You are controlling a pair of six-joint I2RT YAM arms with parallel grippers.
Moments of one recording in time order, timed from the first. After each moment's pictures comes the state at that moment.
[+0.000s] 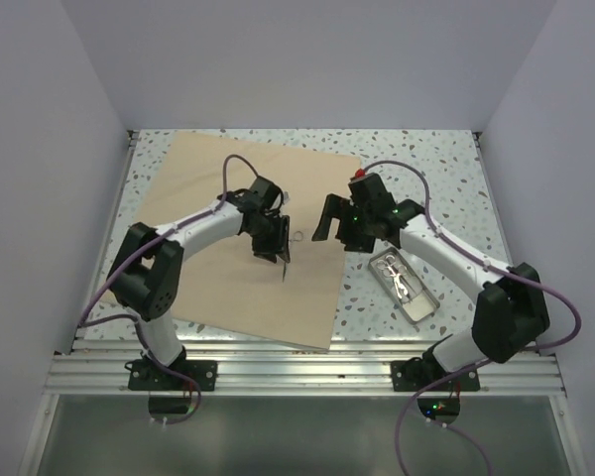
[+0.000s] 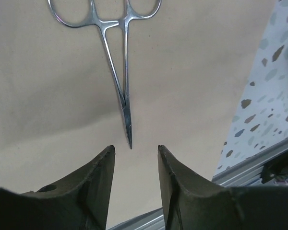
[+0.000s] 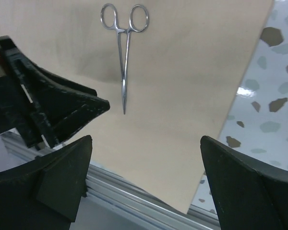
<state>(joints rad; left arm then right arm) -0.53 1.77 1.24 -0.65 0.27 -0.49 0.55 1.51 1.14 -0.55 -0.14 0.79</state>
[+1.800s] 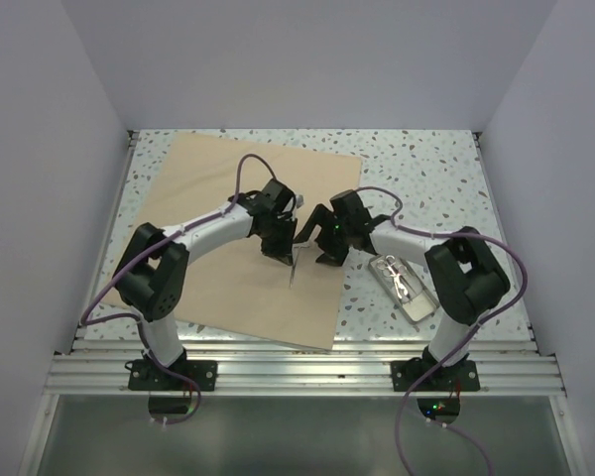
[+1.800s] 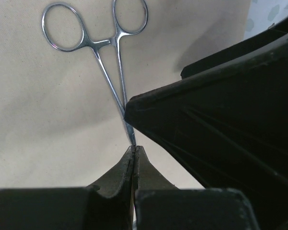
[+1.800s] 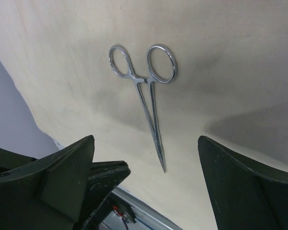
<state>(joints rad) -0.62 1.81 1.29 -0.65 0.23 -0.43 0.57 1.76 1.02 -0.16 -0.23 1.11</state>
